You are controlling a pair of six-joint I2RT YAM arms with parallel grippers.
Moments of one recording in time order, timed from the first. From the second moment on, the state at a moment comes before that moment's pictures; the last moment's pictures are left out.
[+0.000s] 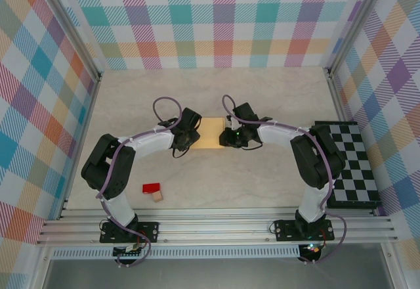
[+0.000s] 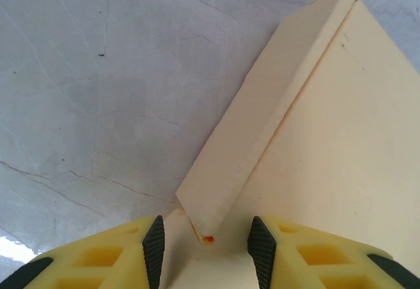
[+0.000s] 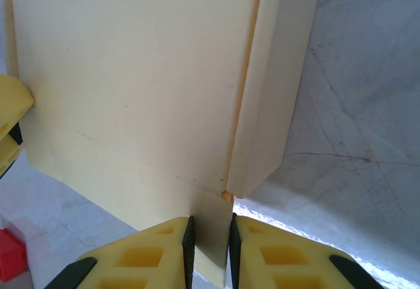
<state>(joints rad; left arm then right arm) -0.58 1.75 1.08 -0.42 -0.18 -1.21 0.56 1.83 1.11 -0.31 -0.38 0.54</state>
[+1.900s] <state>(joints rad) -0.58 1.77 1.08 -0.39 -0.18 -1.20 0.56 1.85 1.13 -0.33 -0.30 0.50</state>
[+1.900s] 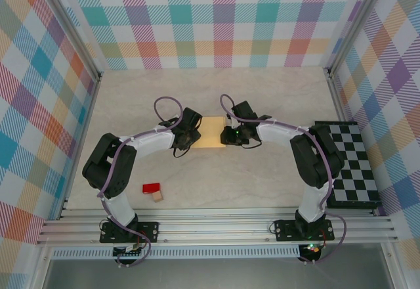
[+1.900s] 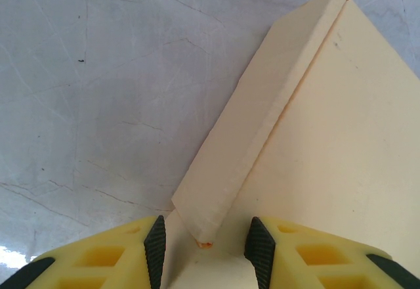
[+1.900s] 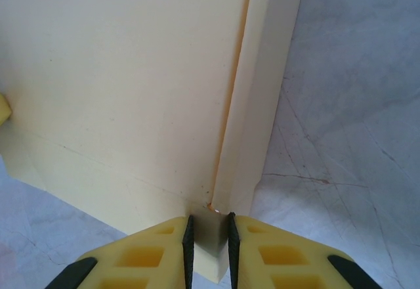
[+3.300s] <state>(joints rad) -0.57 1.81 1.12 -0.36 -0.19 -1.18 0.54 1.86 0.98 -0.11 -0.29 0.80</state>
